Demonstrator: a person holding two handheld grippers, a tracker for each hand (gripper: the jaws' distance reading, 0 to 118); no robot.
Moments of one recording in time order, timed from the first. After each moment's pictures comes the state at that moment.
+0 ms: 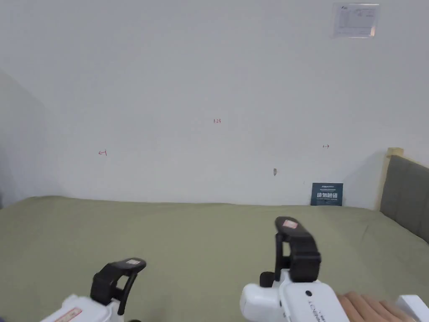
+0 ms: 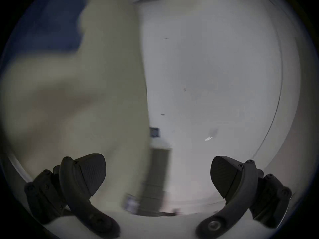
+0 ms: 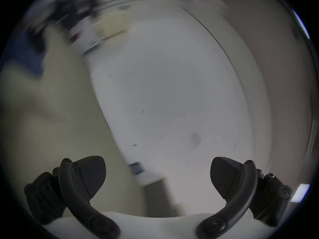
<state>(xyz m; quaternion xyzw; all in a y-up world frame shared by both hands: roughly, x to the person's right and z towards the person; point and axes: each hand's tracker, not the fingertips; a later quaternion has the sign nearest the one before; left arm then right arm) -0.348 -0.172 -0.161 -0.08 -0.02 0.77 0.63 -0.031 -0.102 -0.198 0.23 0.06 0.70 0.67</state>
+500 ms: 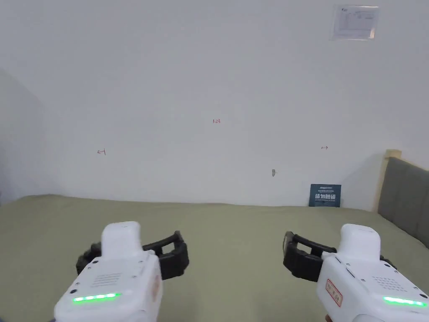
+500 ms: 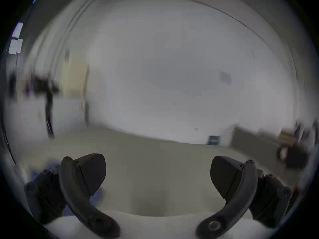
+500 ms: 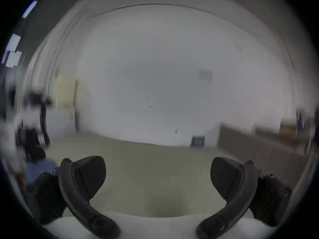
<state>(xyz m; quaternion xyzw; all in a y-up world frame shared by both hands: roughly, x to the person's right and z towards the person) -0.243 -0.044 -0.169 -0.02 0.21 0.00 0.98 0.058 -0.047 -0.252 -0.04 0.12 -0.09 0.99</state>
